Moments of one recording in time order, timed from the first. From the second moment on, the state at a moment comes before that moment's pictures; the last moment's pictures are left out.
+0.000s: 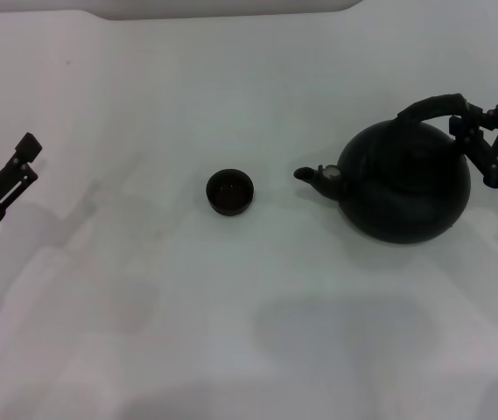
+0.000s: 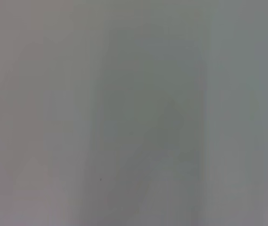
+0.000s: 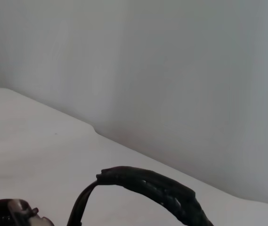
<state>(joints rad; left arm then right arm) -0.05 -2.07 1.26 0.38 -2.40 -1.46 2.53 -0.02 2.01 1.74 1.04 -1.28 0.95 -2.04</state>
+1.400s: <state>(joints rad) -0.06 -2.07 1.26 0.33 -2.41 -1.41 2.54 0.00 2.02 1.48 1.16 -1.01 0.67 -2.26</state>
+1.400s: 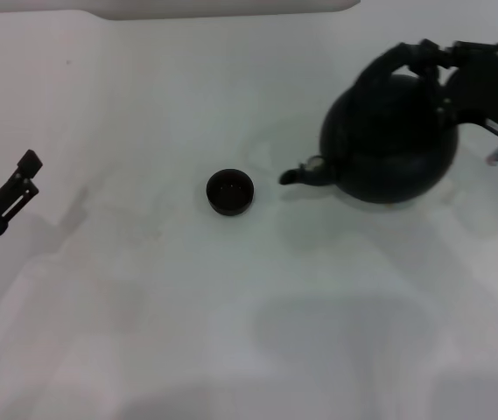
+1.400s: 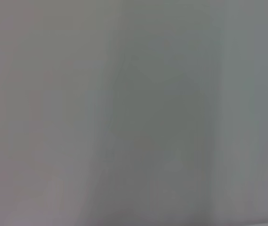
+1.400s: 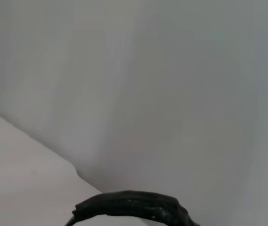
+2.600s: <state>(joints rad) -0.06 -2.07 1.23 0.32 -2.40 -1.38 2.54 0.01 2.01 1.08 1.44 -1.02 0.06 -2.42</state>
